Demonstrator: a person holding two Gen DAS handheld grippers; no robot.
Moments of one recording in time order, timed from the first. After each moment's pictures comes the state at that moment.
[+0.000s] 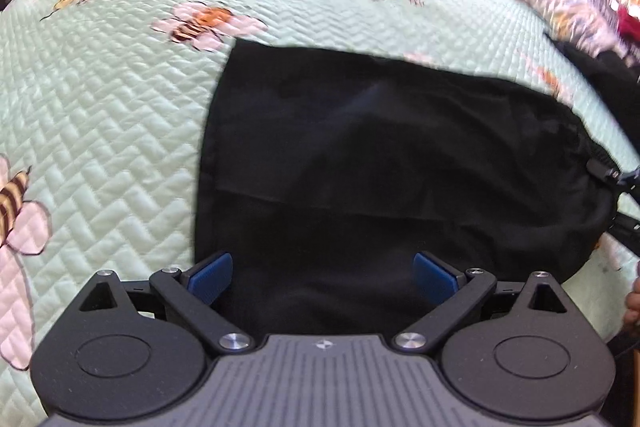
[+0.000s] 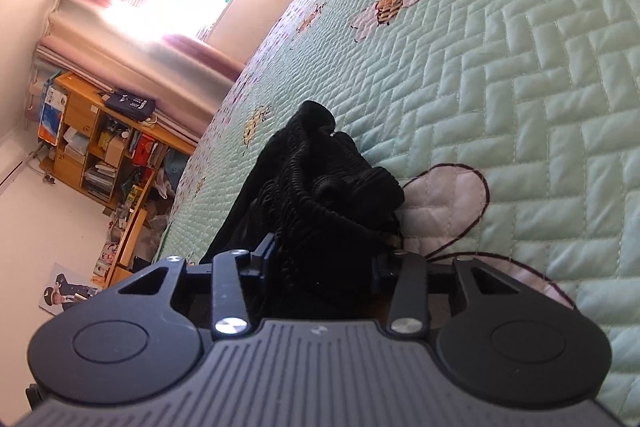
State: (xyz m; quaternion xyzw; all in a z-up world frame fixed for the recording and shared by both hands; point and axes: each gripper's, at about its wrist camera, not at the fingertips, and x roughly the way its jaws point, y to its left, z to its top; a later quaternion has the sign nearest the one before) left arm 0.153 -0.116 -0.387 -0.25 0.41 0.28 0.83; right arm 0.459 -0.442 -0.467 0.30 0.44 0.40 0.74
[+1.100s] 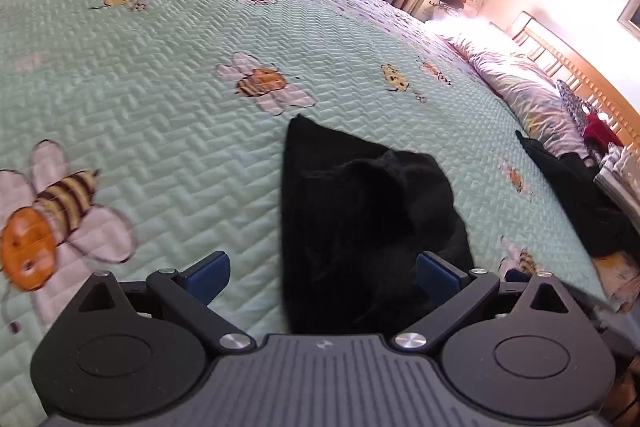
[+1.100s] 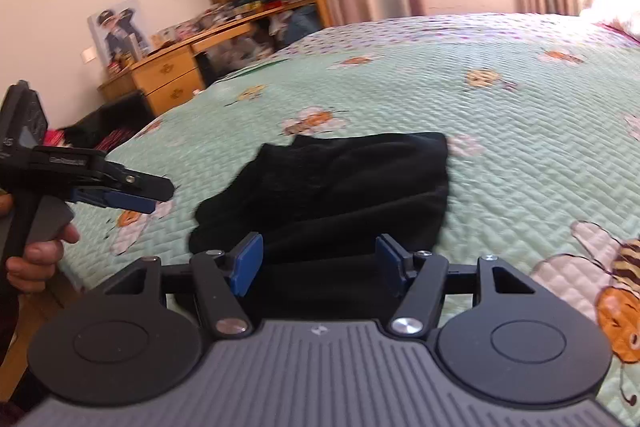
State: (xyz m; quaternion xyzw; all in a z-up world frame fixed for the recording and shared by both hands) left arm 0.082 -0.068 -0.357 -0.34 0.29 0.26 0.85; right arm 0.271 -0.326 -0.367 -0.05 0.30 0.61 0.73
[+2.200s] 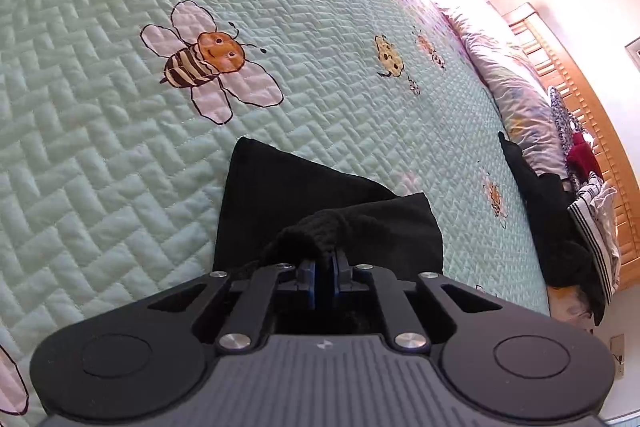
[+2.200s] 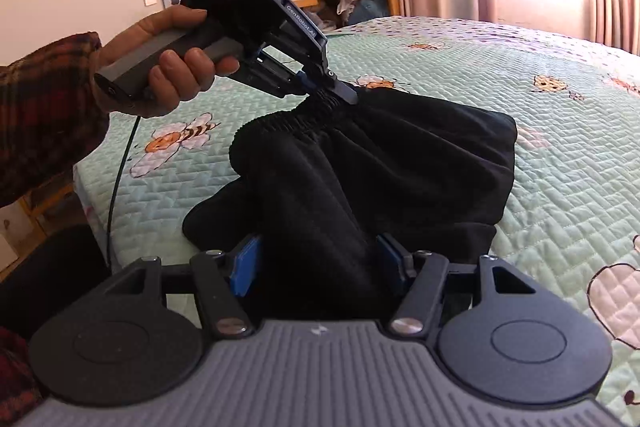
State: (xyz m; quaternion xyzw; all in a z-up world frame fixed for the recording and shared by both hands) left arm 0.169 0.038 -0.396 -0.45 0.32 0.18 0.81; right arm 0.243 -0.318 -0.400 -0.13 0.24 0.69 0.67
